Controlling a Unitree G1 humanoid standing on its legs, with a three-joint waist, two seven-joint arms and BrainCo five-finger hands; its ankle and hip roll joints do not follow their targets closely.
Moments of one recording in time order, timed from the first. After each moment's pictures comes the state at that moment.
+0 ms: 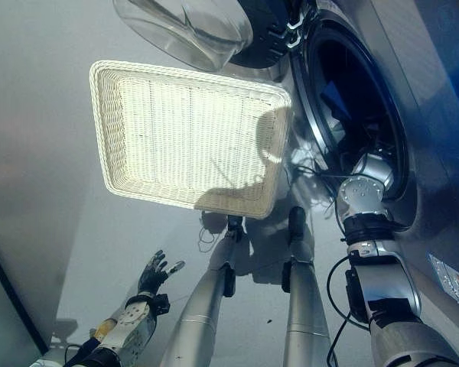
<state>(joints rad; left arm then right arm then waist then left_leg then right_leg) -0.25 0.33 -0.47 0.76 -0.70 -0.28 0.29 -1.04 -0.49 -0.09 0.73 1.86 -0.75 0.02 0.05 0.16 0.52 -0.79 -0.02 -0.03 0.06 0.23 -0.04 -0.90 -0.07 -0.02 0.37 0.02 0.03</state>
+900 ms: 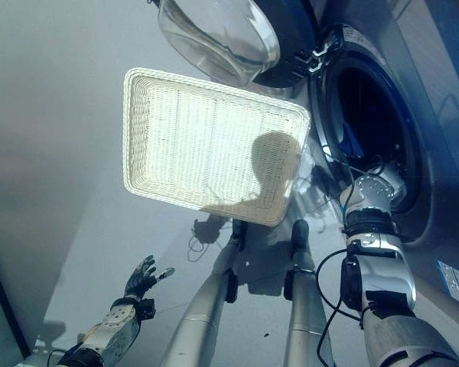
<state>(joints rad) -0.24 0.41 -0.50 0.73 -0.70 -0.22 0.29 -1.03 -0.43 -0.24 0.76 1.98 -0.57 -0.15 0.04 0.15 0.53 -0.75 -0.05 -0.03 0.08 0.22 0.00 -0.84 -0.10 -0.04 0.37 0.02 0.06</state>
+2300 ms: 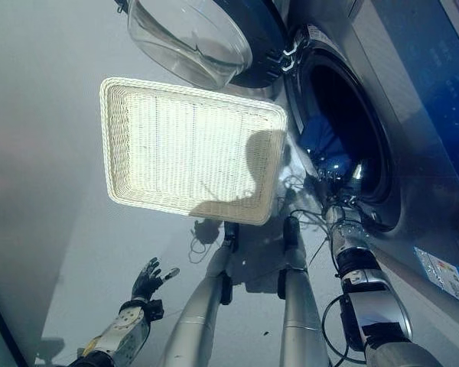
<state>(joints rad) -0.24 0.32 -0.45 0.80 -0.70 -0.26 0.30 -0.79 -0.38 -0.02 0.88 1.97 -0.09 0.10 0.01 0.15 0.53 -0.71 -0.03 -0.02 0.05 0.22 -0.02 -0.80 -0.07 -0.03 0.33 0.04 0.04</state>
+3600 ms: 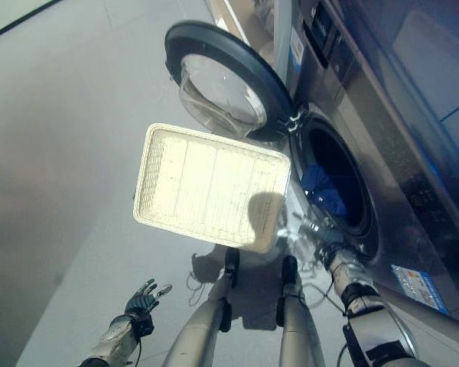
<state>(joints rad) -0.24 0.31 -0.29 1.05 -0.70 -0.17 -0.04 -0.60 -0.41 0.25 1.16 0.63 -0.10 0.09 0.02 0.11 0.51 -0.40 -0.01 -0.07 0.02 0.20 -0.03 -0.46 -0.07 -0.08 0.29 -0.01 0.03</state>
